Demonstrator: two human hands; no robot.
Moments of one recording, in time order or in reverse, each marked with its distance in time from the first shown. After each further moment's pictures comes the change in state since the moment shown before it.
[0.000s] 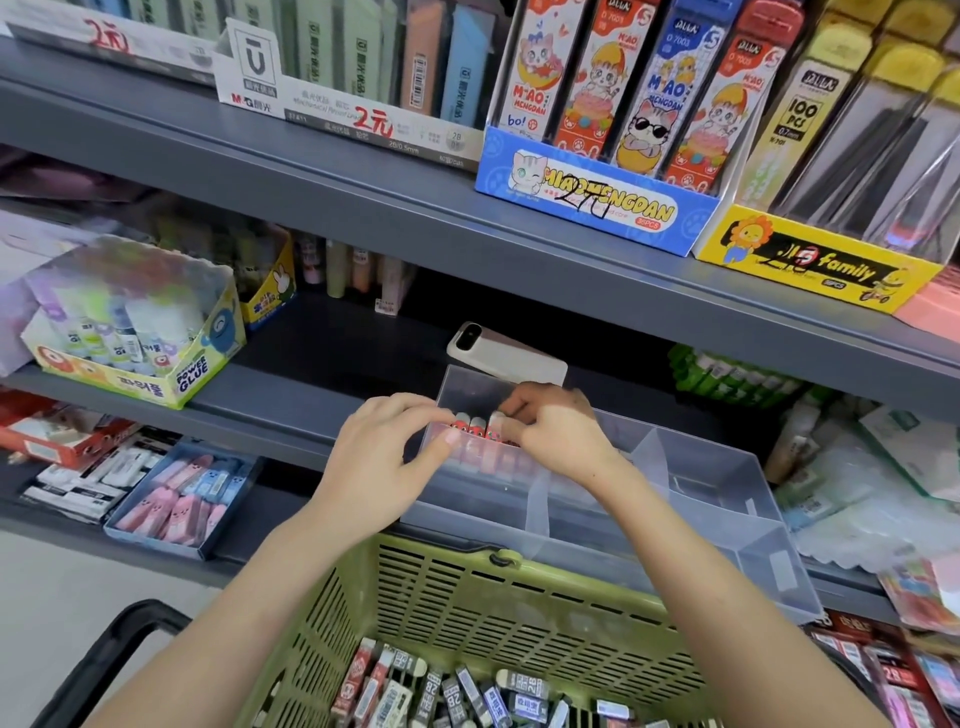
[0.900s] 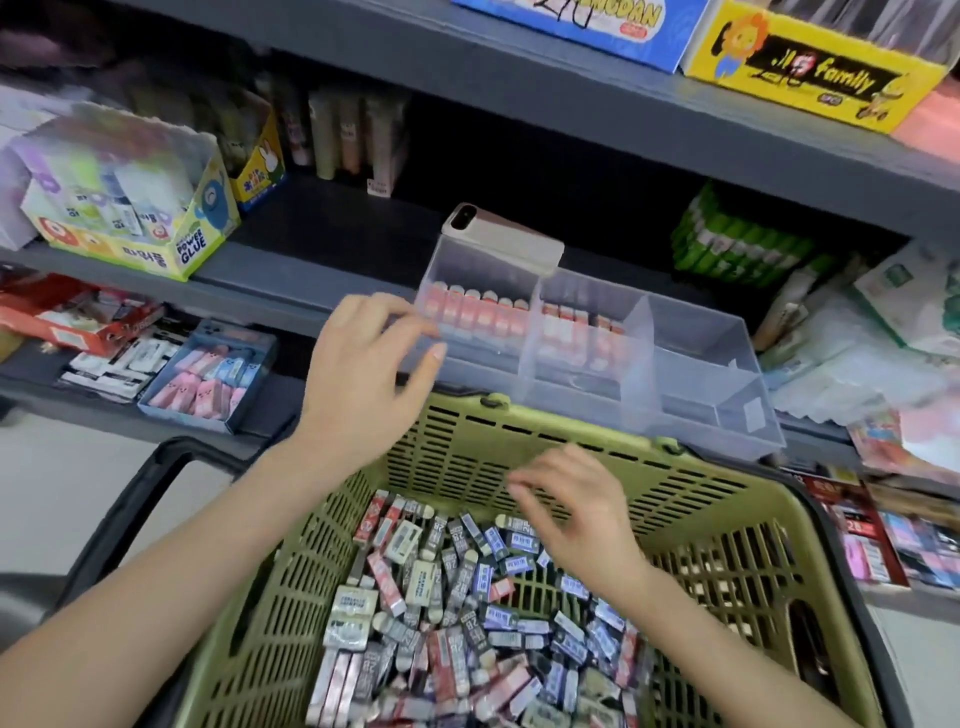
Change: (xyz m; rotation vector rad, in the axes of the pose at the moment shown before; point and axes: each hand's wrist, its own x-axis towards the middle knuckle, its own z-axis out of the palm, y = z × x) left_hand -0.059 0.023 -0.003 0.248 0.218 0.217; right_hand -0.183 0.034 0.070 0.176 0.332 -0.443
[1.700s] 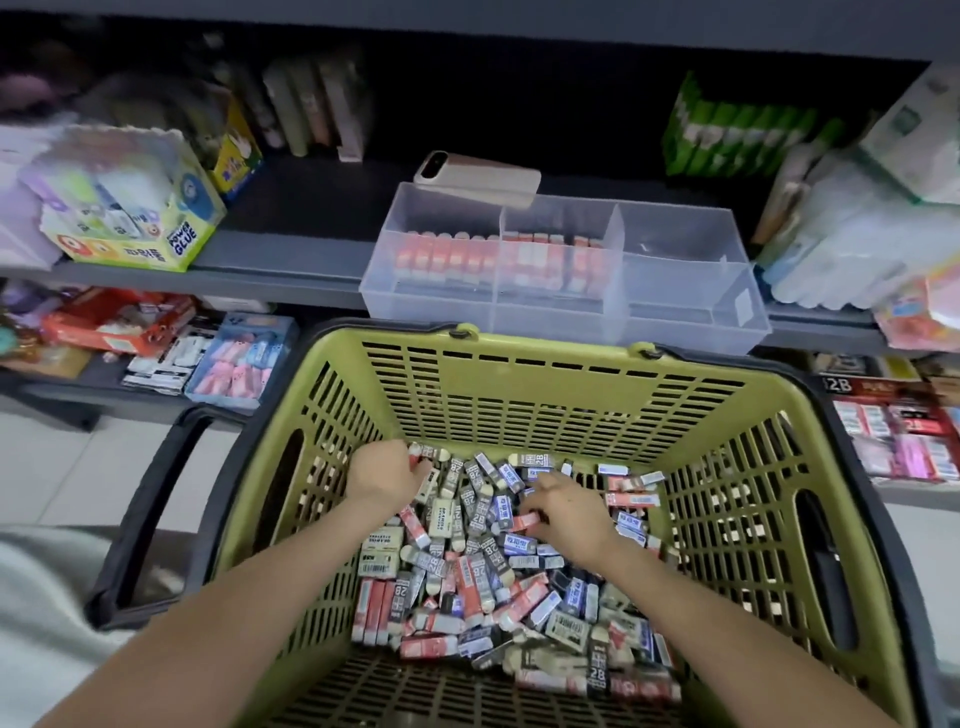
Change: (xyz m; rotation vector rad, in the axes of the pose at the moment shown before) left_hand -0.115 -0.007 0.088 0.403 -0.957 -0.523; right_hand -0.104 0.058 0.076 -0.145 -0.705 0.397
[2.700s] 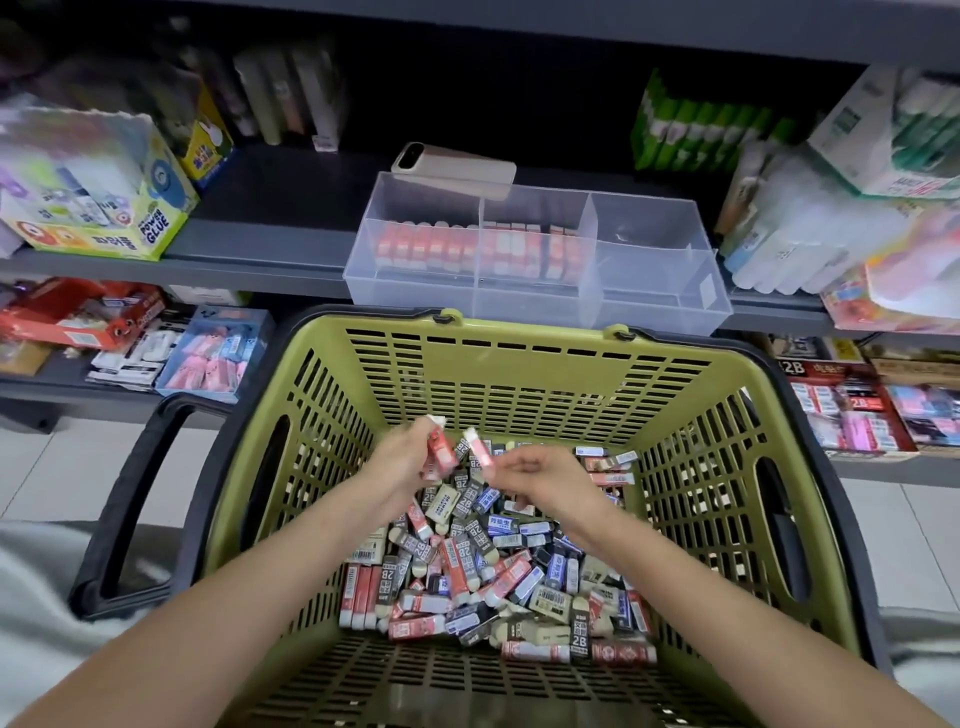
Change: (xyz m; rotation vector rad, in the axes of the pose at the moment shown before) left_hand -0.038 0.039 -0.024 -1.480 -0.237 -0.268; right_hand -0.033 -0.056 -0.065 1.221 0.034 0.299
